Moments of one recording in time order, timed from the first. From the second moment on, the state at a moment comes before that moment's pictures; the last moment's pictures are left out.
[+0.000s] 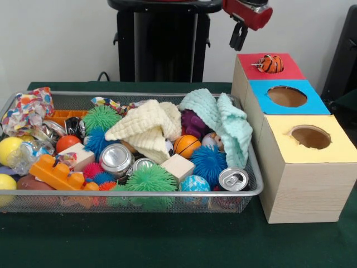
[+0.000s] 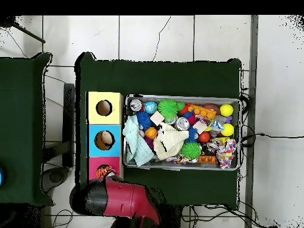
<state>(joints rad) 0.23 -0.82 -0.28 2.05 0.10 0.53 2.51</state>
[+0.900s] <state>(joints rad) 0.29 -0.76 -0.33 2.05 0.28 0.56 2.53</state>
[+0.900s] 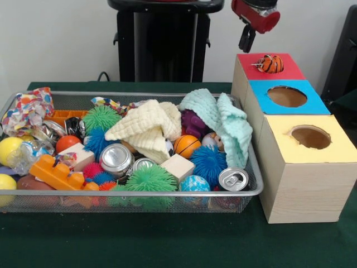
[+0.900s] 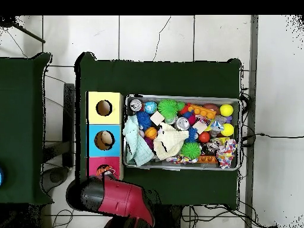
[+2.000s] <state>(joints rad) 0.36 -0.68 -0.36 2.00 0.39 0.56 2.58</state>
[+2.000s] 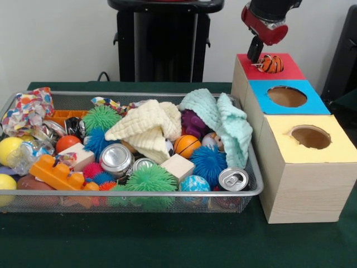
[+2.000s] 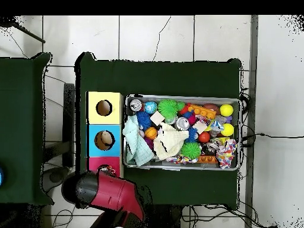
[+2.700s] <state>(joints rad) 0.37 -0.65 -0.39 1.99 0.43 0.55 2.58</state>
